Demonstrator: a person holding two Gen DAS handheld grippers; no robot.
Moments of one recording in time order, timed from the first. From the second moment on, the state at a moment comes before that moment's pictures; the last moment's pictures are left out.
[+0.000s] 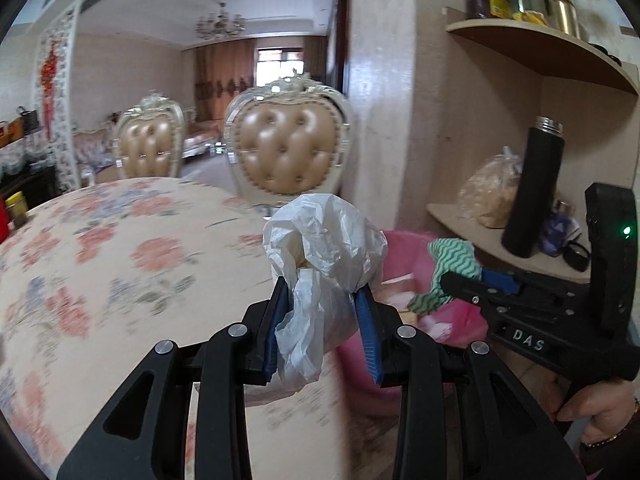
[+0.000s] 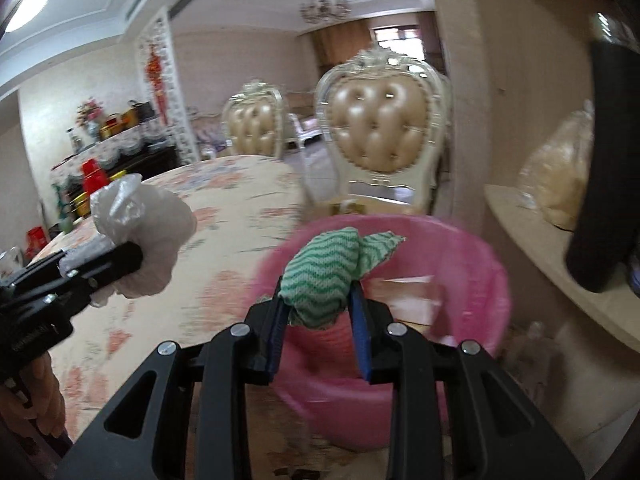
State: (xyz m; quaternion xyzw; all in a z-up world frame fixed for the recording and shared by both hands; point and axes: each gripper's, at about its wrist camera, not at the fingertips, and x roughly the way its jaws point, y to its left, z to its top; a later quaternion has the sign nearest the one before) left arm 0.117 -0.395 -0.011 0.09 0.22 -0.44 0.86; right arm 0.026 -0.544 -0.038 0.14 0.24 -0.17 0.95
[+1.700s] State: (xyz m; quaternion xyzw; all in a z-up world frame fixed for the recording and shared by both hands) left arm 0.157 -0.151 -0.009 0.05 0.23 -0.20 0.95; right arm 0.093 -0.358 -0.011 0.07 0.25 0.00 0.97
